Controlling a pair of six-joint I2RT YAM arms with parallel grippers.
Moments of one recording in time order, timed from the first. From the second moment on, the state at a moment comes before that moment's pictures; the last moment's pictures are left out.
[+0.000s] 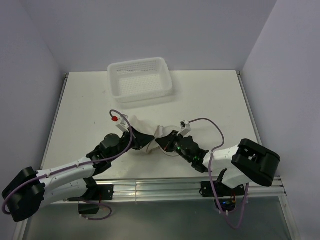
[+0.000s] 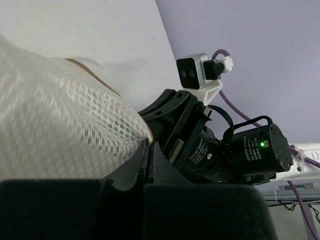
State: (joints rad) left arm -0.87 0.98 0.32 0.55 0.00 -1.01; right arm 0.95 1.39 0.26 0.90 0.23 1.00
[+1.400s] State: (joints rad) left arm -0.83 0.92 0.28 0.53 -0.05 -1.05; right arm 0.60 1.31 0.46 0.04 0.19 0.73
